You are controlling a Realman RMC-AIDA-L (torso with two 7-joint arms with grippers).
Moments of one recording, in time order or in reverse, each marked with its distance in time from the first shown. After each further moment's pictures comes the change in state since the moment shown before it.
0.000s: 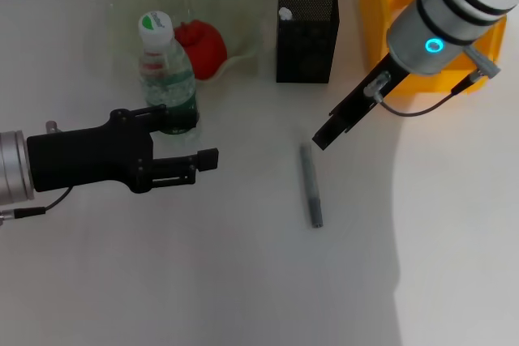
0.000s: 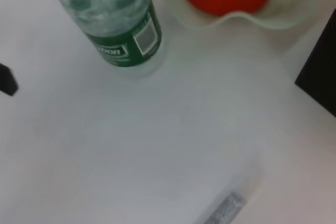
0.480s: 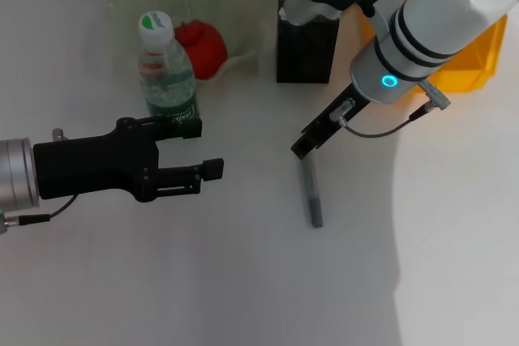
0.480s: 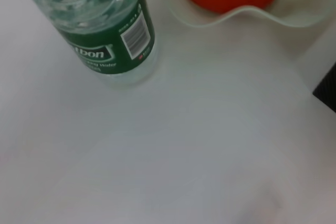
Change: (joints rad) left arm 0.002 -0.011 0.000 0.000 0.023 0.004 0.000; right arm 0.008 0.006 -0.203 0.162 0.090 0.267 0.056
